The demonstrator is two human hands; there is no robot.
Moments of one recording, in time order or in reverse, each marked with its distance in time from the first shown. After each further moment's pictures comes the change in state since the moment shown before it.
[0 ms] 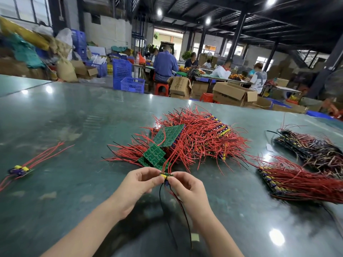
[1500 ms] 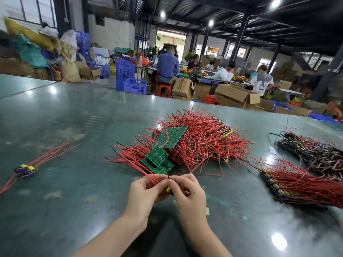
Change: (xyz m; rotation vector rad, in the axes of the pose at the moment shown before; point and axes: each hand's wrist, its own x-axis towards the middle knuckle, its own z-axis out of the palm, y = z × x) left_hand -0.018 -0.006 0.034 -0.272 0.281 -0.002; right_hand -0.006 0.016 0.019 -0.206 0.218 -0.358
